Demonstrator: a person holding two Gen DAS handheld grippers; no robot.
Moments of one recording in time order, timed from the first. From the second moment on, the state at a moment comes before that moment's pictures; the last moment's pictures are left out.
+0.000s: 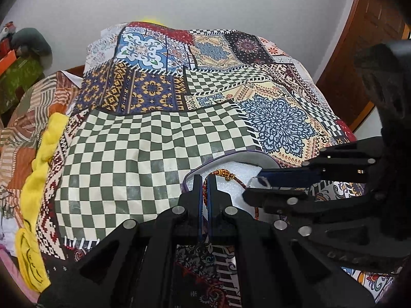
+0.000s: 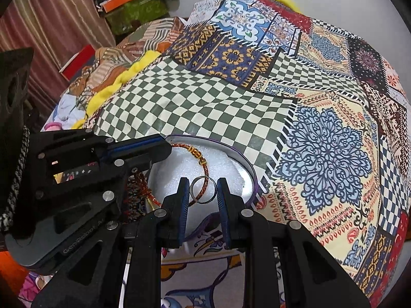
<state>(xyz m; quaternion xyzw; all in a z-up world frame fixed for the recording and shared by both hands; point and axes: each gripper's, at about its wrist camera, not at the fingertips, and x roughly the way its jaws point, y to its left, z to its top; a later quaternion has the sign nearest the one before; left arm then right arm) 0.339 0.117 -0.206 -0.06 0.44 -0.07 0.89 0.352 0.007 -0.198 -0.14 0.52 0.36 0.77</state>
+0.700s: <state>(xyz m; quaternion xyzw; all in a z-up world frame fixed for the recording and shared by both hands) 0.328 0.134 -0.195 -0.04 0.44 -0.01 0.89 0.347 0.012 -0.196 -0.17 0.50 0.35 0.78</state>
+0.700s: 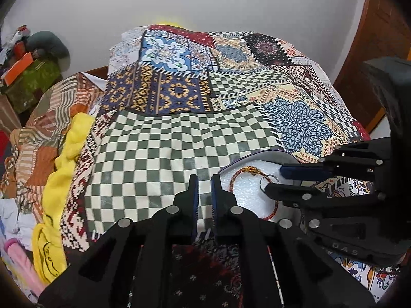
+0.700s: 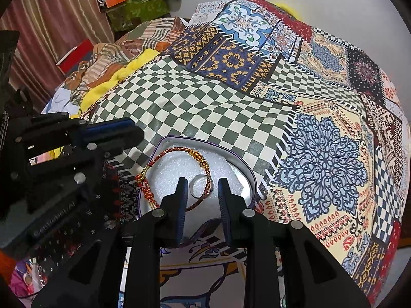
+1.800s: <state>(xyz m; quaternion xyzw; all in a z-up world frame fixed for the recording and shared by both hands) 0.224 0.065 -0.120 0.00 0.40 -0.06 0.91 0.267 -0.101 -0.103 -0.14 0.40 0.29 0.86</state>
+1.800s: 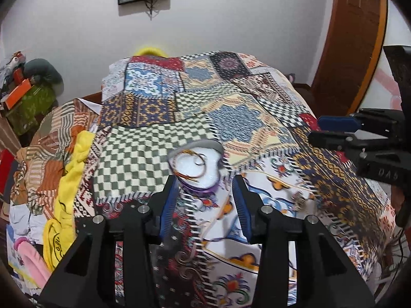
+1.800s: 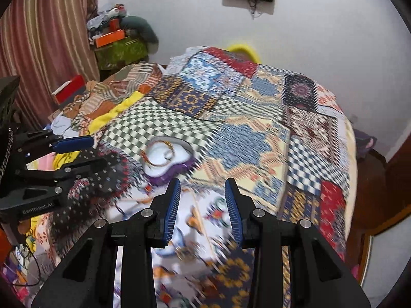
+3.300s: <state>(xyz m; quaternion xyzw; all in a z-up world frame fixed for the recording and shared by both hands) 0.193 -0.017 -0.180 0.02 0.47 -0.14 0.87 0.211 -0.167 -0.177 -0.11 0.46 0.28 0.84</state>
